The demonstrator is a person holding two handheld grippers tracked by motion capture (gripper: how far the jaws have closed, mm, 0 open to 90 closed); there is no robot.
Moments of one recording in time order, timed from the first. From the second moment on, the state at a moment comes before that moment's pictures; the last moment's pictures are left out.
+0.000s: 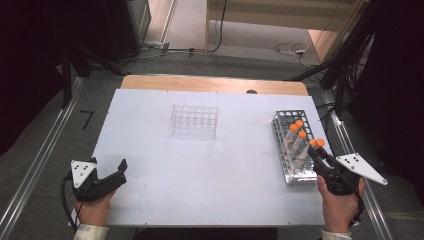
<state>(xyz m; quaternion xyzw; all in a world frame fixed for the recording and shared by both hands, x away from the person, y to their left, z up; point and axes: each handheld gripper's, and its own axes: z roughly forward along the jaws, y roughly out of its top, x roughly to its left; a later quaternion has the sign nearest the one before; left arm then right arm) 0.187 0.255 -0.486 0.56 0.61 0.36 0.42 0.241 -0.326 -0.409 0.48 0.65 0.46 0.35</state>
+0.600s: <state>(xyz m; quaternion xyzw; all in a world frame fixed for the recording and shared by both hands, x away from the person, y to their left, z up) 0.194 0.219 -0.475 0.60 0.57 0.33 0.45 0.241 -0.280 -0.407 0.43 0.70 0.48 0.31</state>
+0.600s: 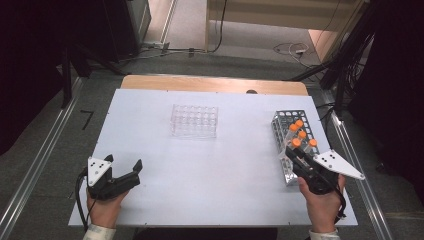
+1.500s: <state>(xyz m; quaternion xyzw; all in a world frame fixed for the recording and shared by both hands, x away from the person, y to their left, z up) 0.224 0.128 -0.443 0.65 0.50 0.27 0.50 0.278 -0.197 -0.427 0.35 0.77 0.48 0.25</state>
